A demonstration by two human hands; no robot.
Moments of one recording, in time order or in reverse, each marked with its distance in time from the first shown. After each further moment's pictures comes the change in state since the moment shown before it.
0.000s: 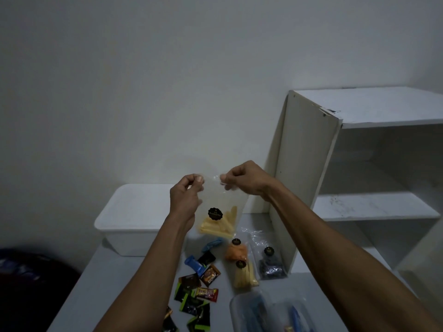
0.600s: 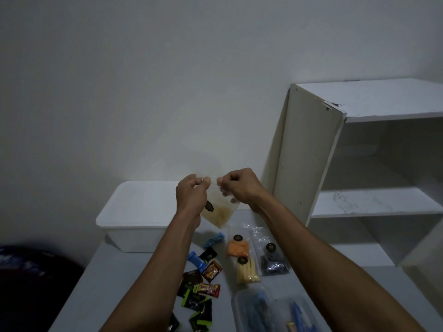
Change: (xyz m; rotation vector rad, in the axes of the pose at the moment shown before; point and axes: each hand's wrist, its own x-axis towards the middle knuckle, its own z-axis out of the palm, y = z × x) left_hand -0.003 -0.003 0.015 0.180 0.108 -0.008; right_hand -0.001 0.017 0.039 0.168 0.137 0.094
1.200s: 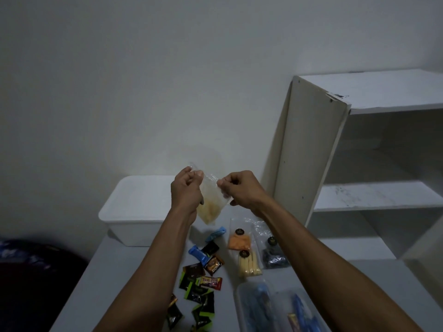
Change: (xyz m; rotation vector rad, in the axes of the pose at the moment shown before) left_hand 0.002 -0.006 -0.013 -0.117 0.014 0.042; right_hand -0.016 0.013 0.008 -0.017 -0.015 -0.042
